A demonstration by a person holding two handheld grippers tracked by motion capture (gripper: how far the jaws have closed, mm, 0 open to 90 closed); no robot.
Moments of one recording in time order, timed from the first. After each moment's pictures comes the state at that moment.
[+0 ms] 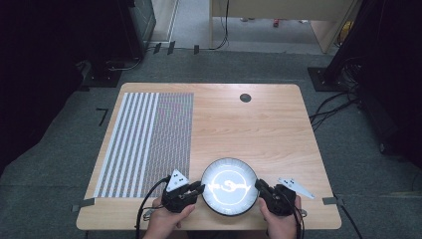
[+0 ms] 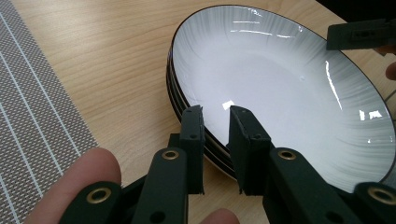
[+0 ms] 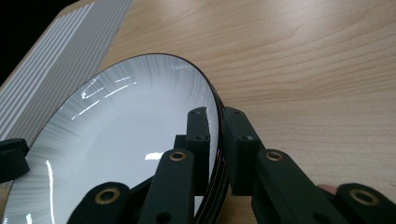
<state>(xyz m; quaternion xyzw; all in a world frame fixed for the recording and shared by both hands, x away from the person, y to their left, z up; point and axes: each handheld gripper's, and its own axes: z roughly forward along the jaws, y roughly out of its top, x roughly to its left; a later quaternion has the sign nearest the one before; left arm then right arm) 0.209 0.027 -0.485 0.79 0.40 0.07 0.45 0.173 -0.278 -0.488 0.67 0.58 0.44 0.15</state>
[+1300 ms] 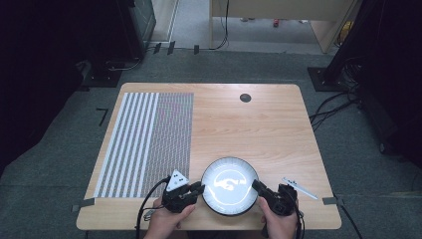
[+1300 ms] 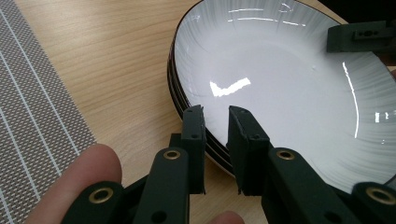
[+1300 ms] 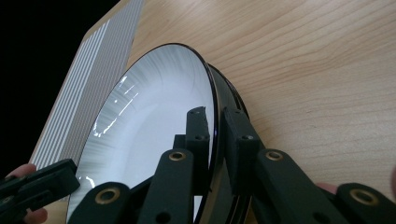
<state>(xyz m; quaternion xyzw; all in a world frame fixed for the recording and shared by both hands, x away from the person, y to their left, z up) 0.209 0.027 -0.488 0.79 0.41 0.06 0.45 0.174 -0.283 -0.495 0.71 0.51 0.48 0.06</state>
